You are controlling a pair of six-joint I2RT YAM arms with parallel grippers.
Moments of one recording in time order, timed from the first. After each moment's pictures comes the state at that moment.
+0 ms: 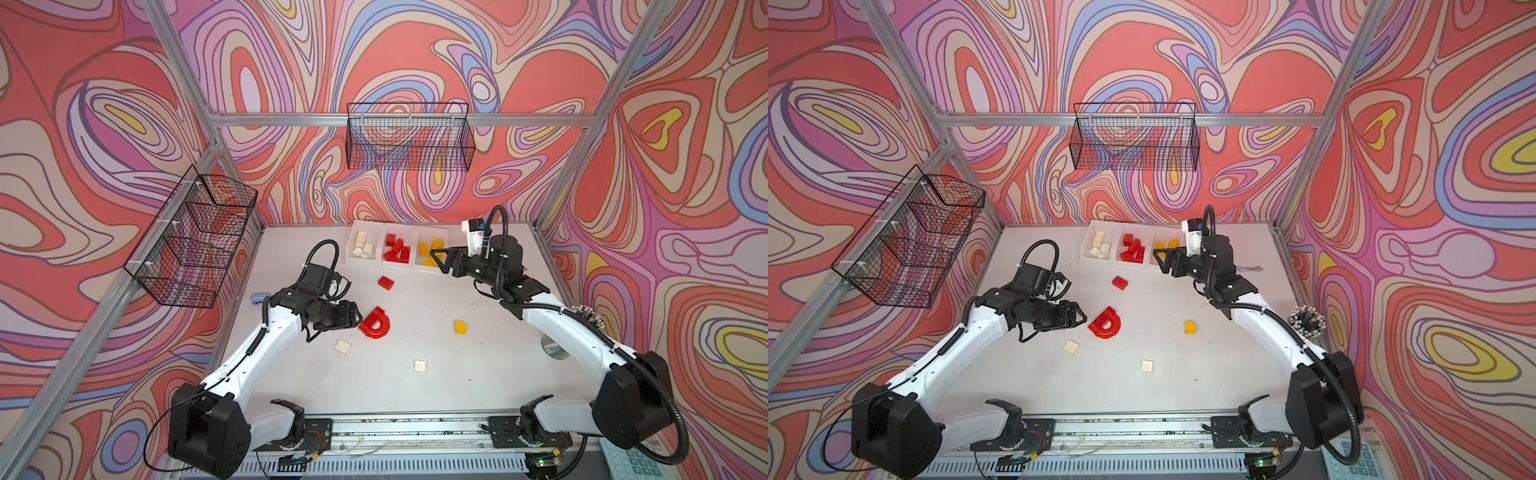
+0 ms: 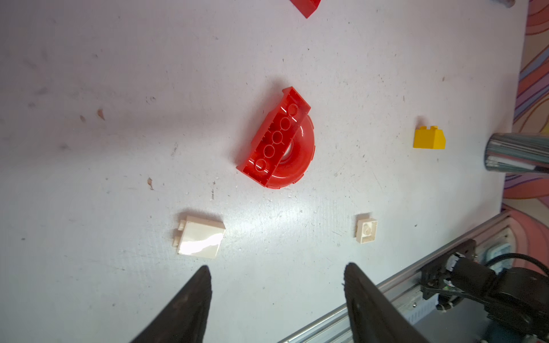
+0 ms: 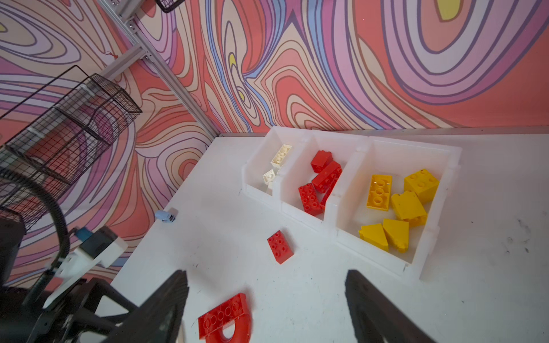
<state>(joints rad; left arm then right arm) -0.34 1.28 1.03 -0.89 0.28 -0.35 0.34 1.32 0.96 0.06 -0.36 0.36</state>
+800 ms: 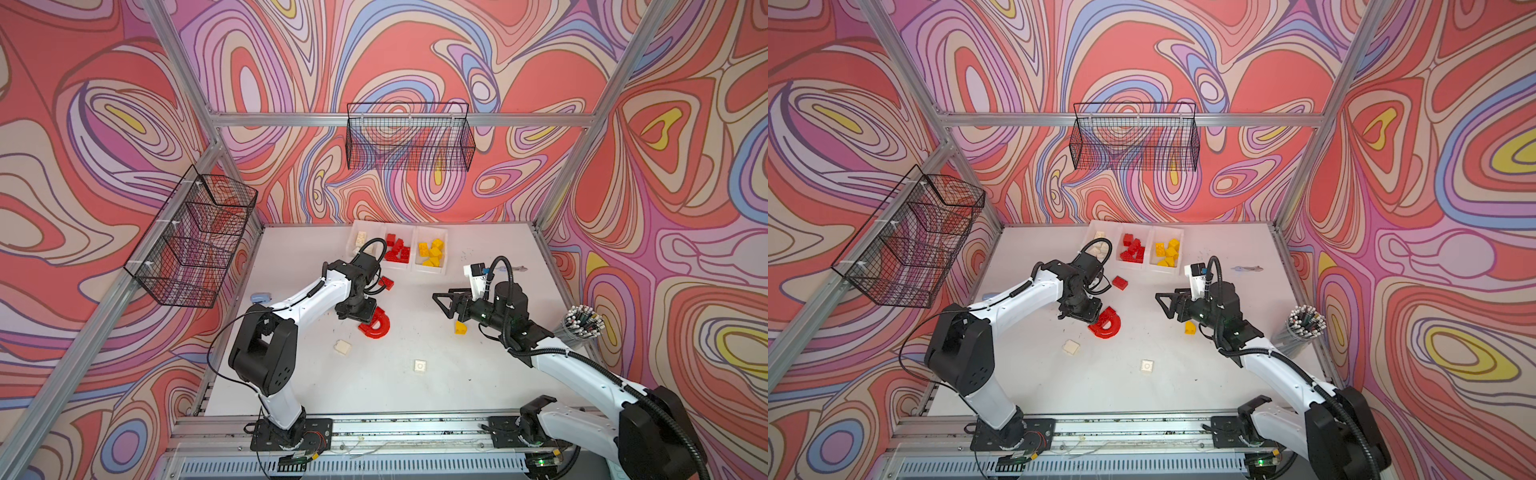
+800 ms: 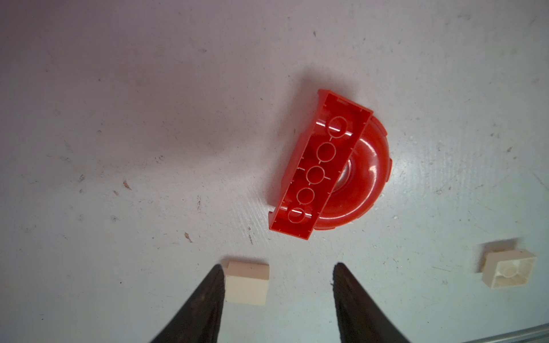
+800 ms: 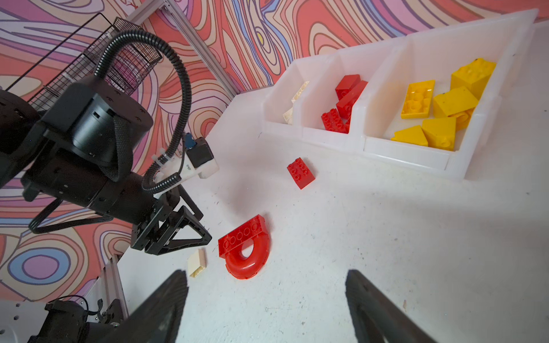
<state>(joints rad) -0.51 1.73 1.30 -1.02 -0.02 -0.21 0.39 1.12 0.53 0.27 -0.43 0.44</state>
